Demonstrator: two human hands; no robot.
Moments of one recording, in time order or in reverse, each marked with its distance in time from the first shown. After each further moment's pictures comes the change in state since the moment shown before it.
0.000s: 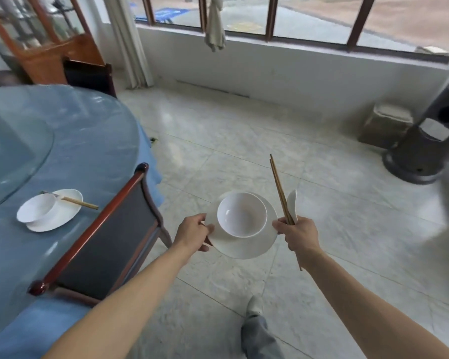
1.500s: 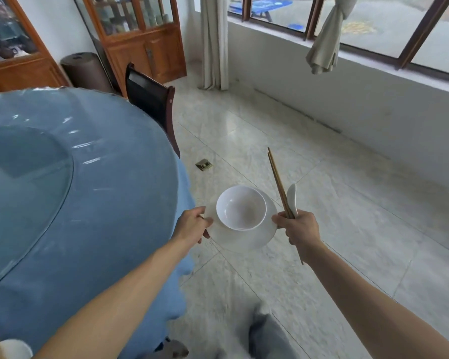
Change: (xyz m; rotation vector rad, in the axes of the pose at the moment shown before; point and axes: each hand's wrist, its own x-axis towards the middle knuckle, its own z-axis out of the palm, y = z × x) left_hand 0.567 0.171 -0.252 -0.097 0.314 -0.085; right_hand 0.528 -0.326 0.391 -0.140 -0.333 -0.091
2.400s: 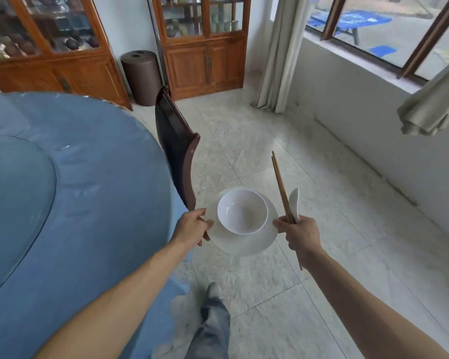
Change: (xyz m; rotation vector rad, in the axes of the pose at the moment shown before) left_hand 0.380 0.129 -0.047 -0.164 0.264 -0.104; right_hand 0.417 -0.199 0.144 -0.106 -0.277 -0.064
